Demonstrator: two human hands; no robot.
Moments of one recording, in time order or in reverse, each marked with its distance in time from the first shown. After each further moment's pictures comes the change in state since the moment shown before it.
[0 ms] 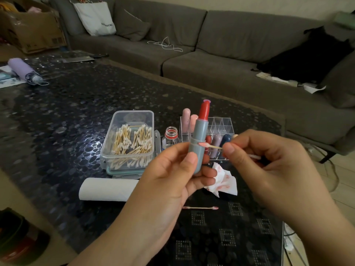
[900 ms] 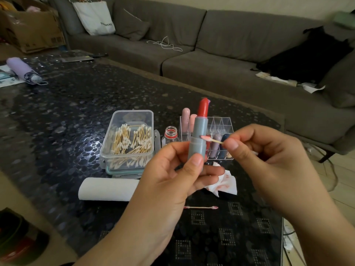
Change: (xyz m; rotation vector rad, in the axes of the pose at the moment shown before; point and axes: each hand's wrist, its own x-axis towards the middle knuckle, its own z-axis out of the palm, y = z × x) left_hand -0.003 0.002 0.003 0.040 -0.013 0.080; right_hand 0.005 -0.004 -0.001 0.268 0.010 0.141
